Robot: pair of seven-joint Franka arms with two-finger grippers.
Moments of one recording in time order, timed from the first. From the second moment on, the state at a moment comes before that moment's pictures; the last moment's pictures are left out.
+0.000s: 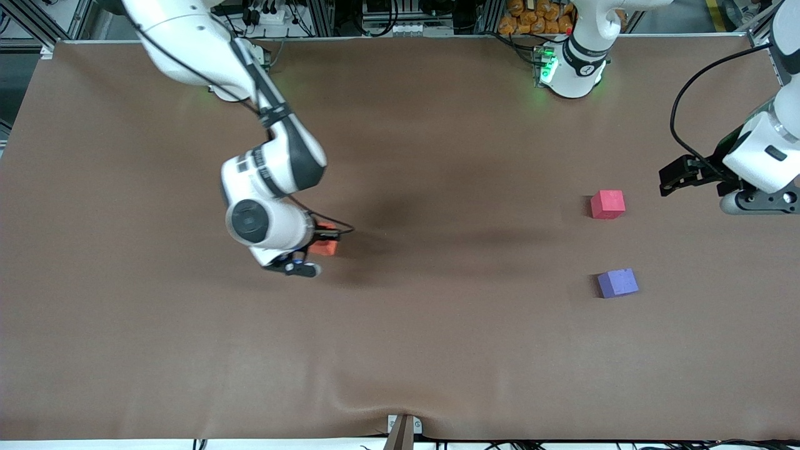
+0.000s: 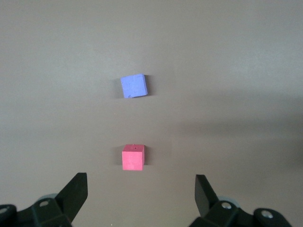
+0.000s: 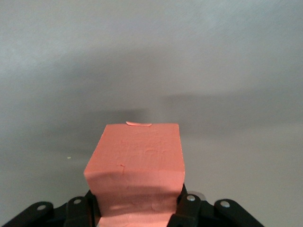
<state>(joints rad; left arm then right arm) -0.12 0.11 0.01 -1.52 0.03 1.61 -0.08 0.53 0.59 -0.03 -1.59 0.25 2.00 0.59</state>
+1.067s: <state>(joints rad) -0.14 0.18 -0.05 -1.52 0.03 1.66 -0.08 0.81 0.77 -0.02 -1.52 0.44 2.28 0.75</state>
